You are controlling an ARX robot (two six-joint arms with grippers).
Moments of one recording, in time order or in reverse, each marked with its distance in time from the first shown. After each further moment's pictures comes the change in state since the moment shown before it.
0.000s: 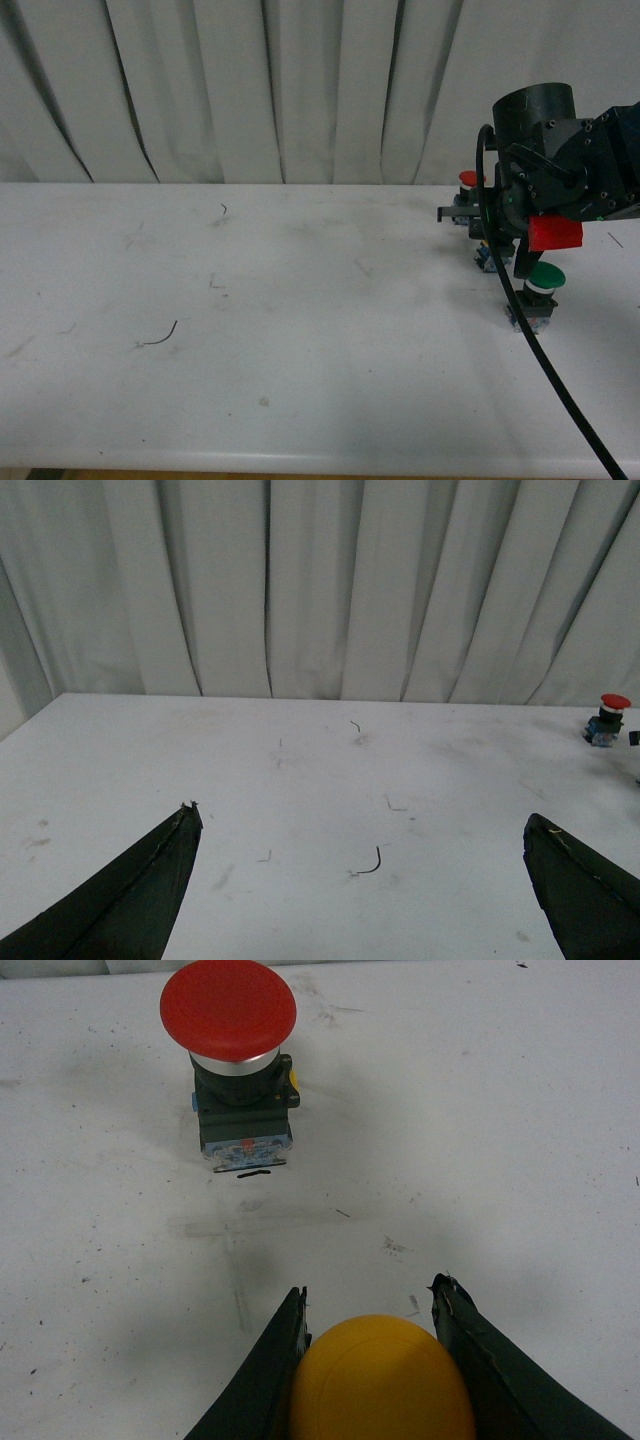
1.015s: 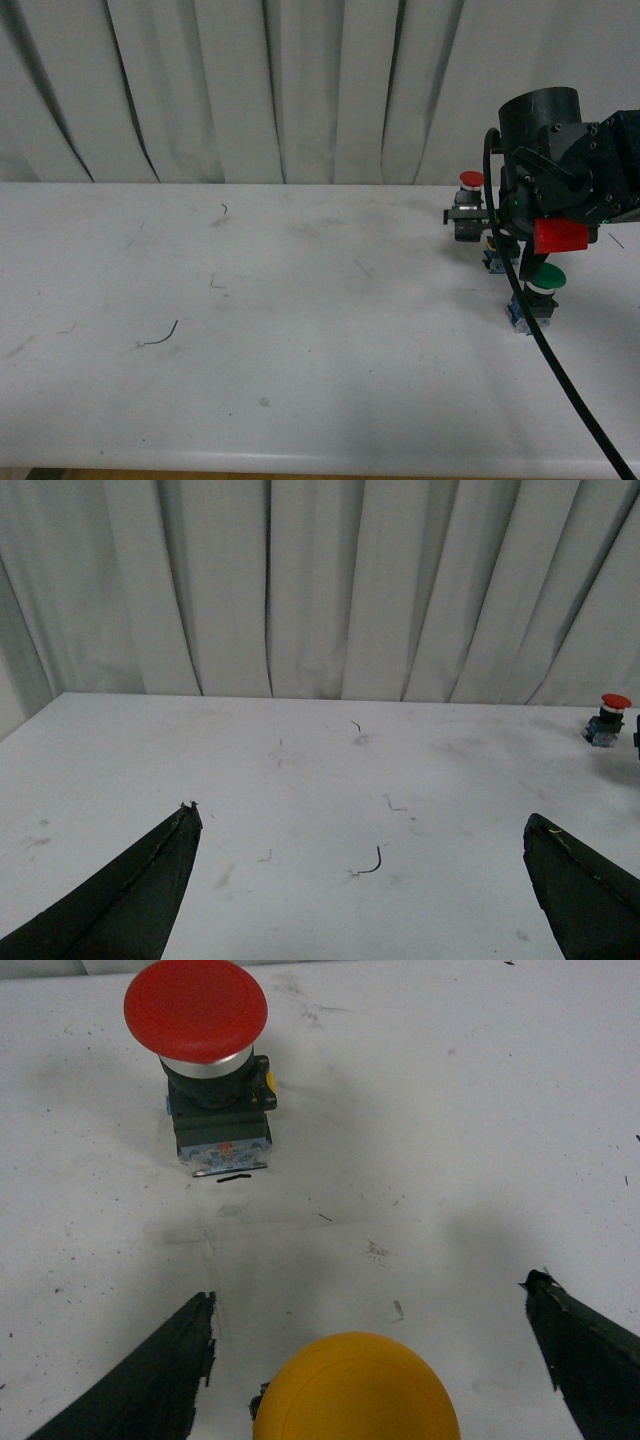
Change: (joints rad) left arm 0.000 0.000 0.000 0.000 0.000 0.000; right arm -0.013 0.008 0.004 0.001 0.003 0.000
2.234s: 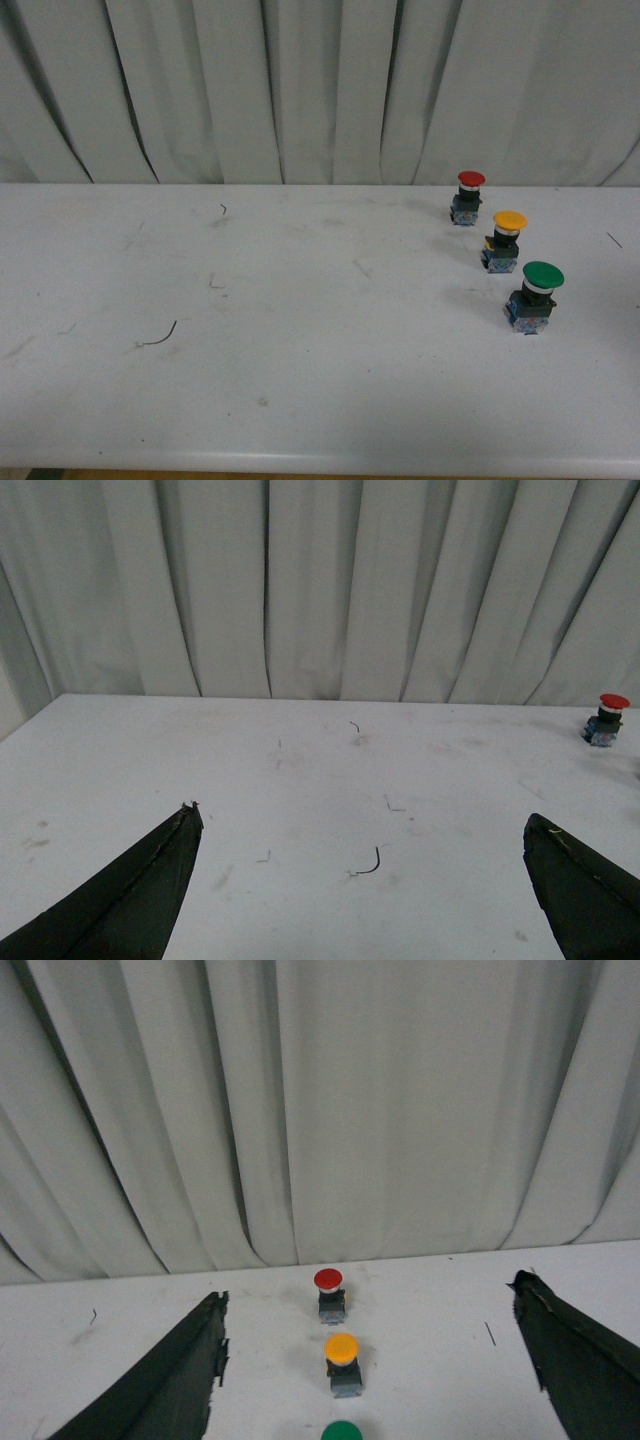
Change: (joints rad) left arm 0.000 0.000 0.000 0.000 0.000 0.000; right arm -0.090 -1.425 -1.058 0.277 -0.358 -0.047
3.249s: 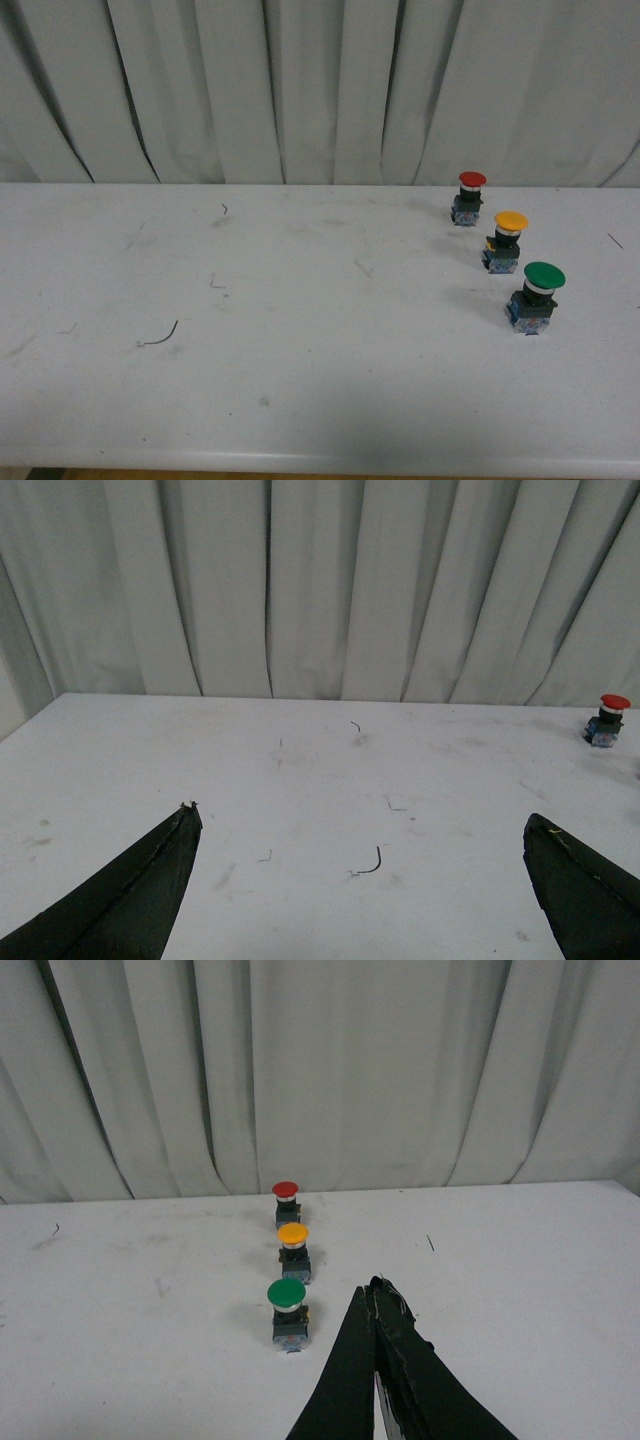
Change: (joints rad) left arm 0.000 0.000 0.000 0.000 0.000 0.000; right arm -0.080 -0.735 -0.501 -0.232 -0.019 -0.088
